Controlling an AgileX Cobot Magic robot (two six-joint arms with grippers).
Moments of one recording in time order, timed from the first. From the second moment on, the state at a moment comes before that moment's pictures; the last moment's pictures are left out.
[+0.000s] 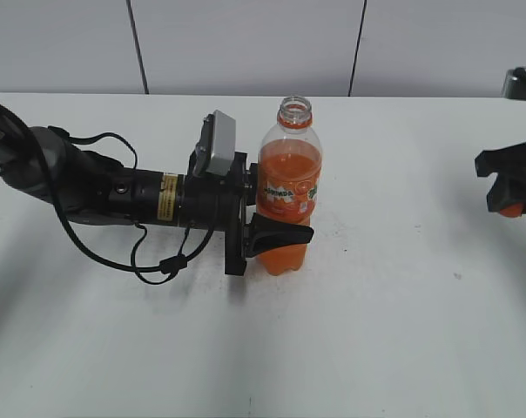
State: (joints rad) left arm -0.38 2.30 -1.20 1.32 -1.19 -0.51; right arm 0.05 1.66 -1.01 0.07 0.66 -0.04
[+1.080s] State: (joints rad) left arm -0.38 2.30 -1.20 1.32 -1.19 -0.51; right arm 0.04 1.88 -0.94 0.11 0.51 -0.03
